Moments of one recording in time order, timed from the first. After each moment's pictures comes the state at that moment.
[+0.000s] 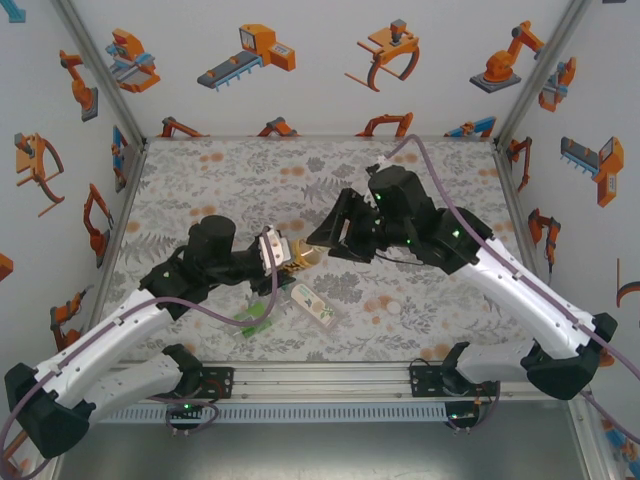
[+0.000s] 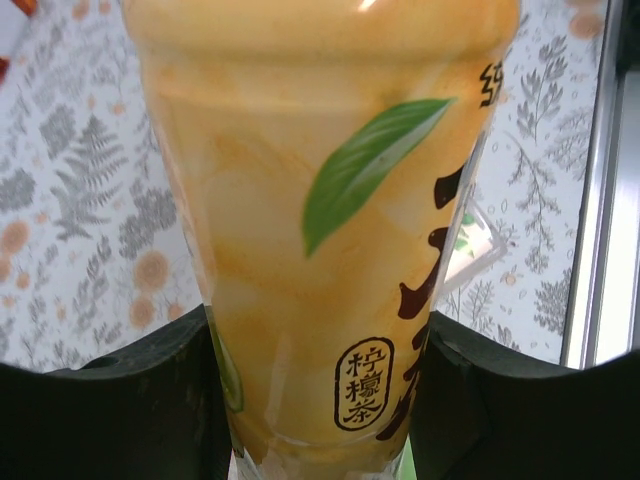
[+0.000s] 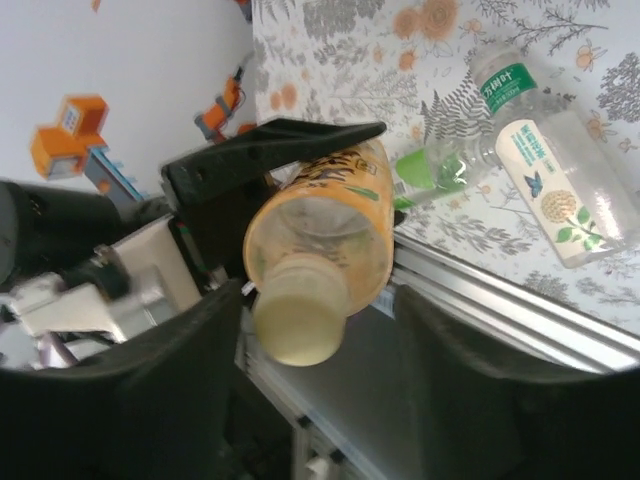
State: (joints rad) left arm -0.76 0.91 0.82 -0.35 0.45 0.50; right arm 0.89 1.25 1.50 -0.84 -0.17 1.04
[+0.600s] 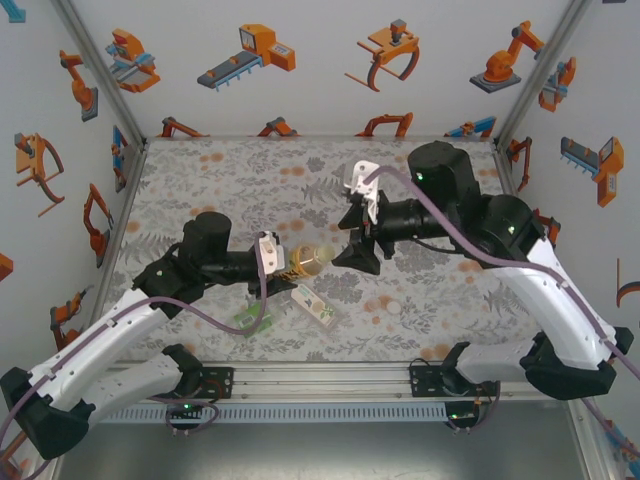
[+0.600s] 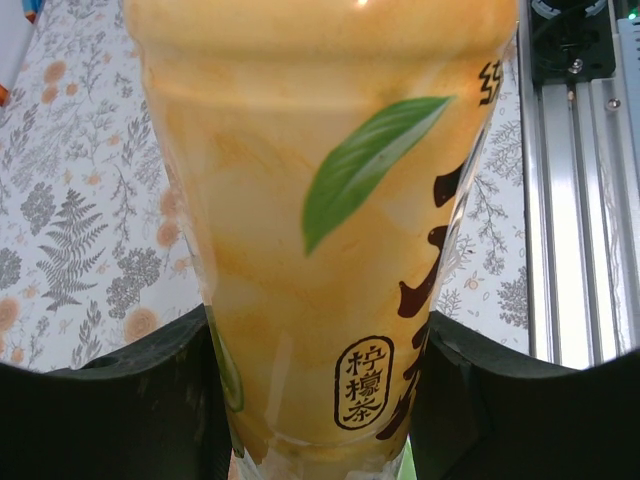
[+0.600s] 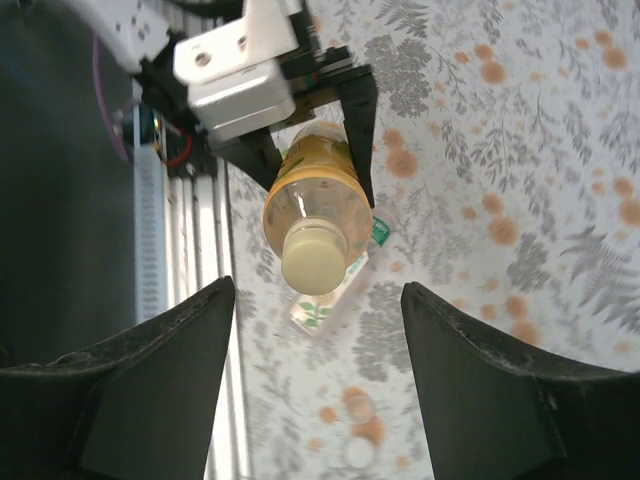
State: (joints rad) left arm -0.76 0.91 0.88 -0.44 0.60 0.57; right arm 0.87 1.27 1.80 -1.05 -0.55 -0.37
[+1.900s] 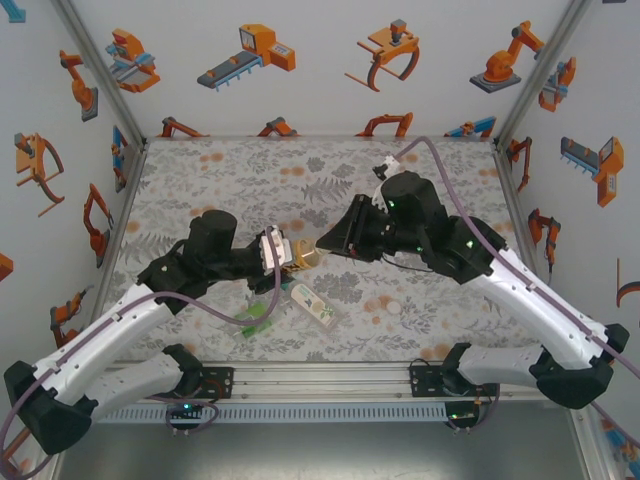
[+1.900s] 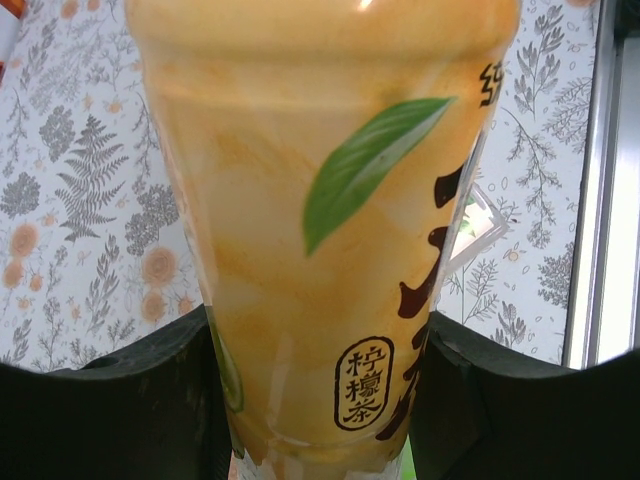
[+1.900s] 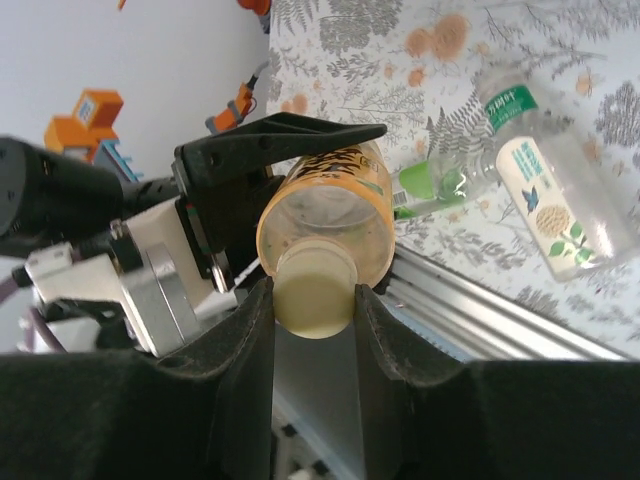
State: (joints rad) left arm -0.76 0.95 0.89 -0.47 0.45 0.57; right arm 0.90 1.19 1.44 -0.80 -0.13 1.08
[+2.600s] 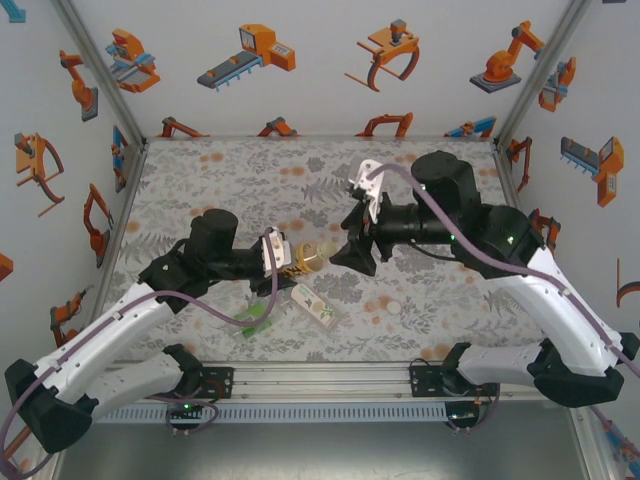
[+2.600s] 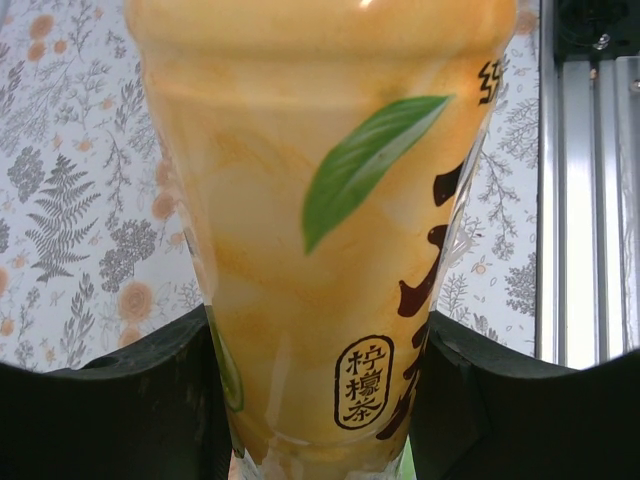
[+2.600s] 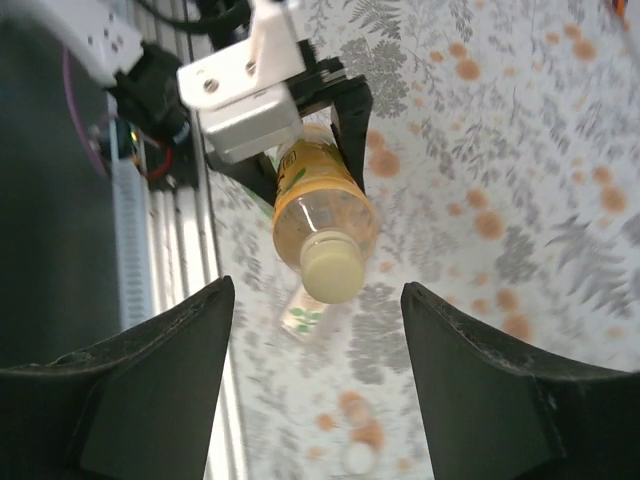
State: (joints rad) left arm -0.76 0.95 0.90 -0.47 0.56 0.57; right arm 0.89 1.22 1.72 -0.97 -0.48 -0.35
